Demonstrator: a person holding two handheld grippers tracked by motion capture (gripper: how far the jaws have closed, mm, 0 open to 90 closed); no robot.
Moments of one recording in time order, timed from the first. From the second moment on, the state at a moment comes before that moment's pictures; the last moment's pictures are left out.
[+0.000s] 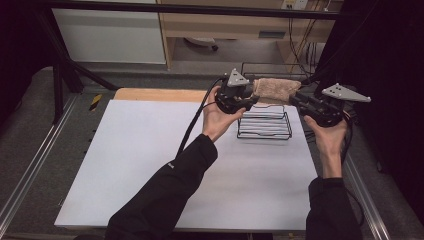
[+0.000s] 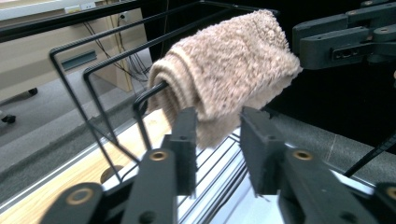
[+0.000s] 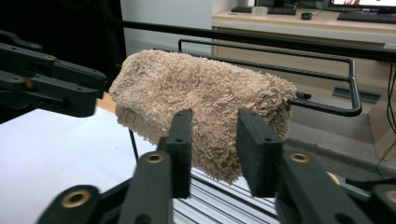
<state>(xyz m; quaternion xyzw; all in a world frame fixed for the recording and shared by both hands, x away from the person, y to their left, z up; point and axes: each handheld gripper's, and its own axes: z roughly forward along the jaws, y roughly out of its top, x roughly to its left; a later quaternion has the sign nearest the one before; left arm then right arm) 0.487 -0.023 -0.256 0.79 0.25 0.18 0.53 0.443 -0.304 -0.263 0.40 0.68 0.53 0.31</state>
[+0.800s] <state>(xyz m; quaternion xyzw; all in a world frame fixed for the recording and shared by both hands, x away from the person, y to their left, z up) 0.443 0.102 -0.306 0.80 0.30 0.17 0.49 0.414 -0.284 -0.285 0.41 0.70 0.53 0.26</state>
